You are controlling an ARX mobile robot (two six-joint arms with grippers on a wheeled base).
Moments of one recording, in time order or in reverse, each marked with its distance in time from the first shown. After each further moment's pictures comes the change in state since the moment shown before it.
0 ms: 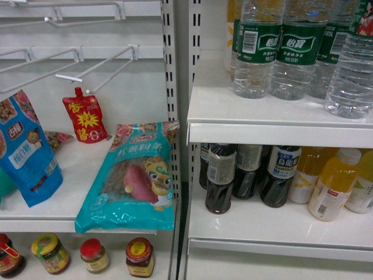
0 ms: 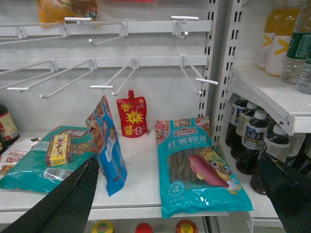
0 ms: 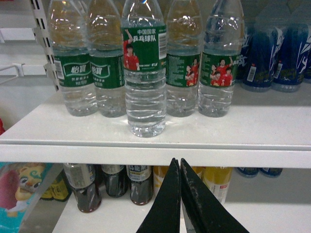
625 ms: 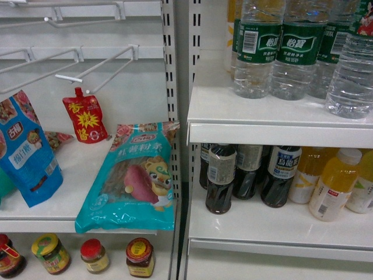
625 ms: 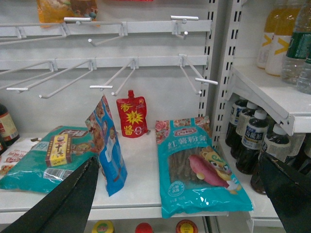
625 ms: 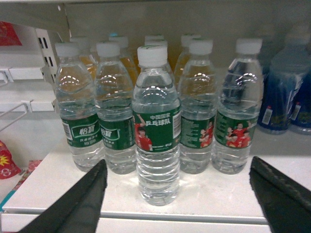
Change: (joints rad) left arm 0.000 0.000 0.000 0.000 0.000 0.000; right arm 0.037 0.330 0.391 -0.046 0.020 0.027
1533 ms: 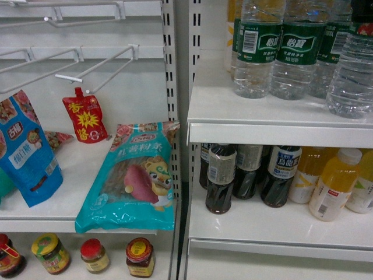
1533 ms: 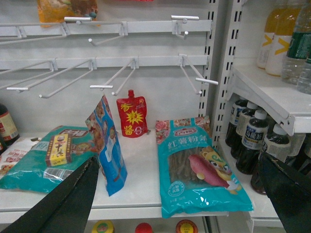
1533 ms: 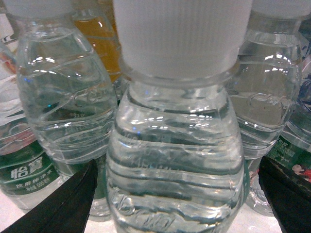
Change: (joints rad) left arm 0.000 0.000 0.000 0.000 0.000 0.000; right arm 0.063 0.645 0.483 -0.019 0.106 -0.006
